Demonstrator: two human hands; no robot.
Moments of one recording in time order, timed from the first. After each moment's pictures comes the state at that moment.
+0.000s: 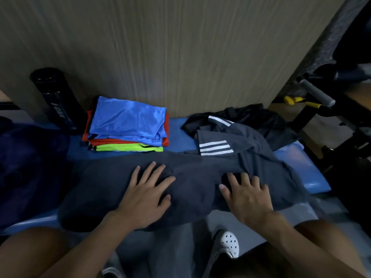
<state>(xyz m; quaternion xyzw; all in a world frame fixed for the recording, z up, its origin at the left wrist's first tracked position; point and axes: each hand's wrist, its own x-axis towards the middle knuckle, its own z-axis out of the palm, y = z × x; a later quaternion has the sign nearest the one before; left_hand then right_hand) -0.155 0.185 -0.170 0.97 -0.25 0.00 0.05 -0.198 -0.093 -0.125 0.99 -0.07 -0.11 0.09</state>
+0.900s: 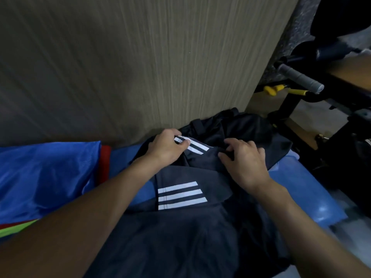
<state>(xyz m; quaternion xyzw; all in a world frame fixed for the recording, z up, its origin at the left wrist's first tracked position) 0.089 -0.031 -0.130 0.91 -0.14 -0.11 0.38 -0.026 -0.215 -0.122 0.97 -0.14 0.10 -0.19</state>
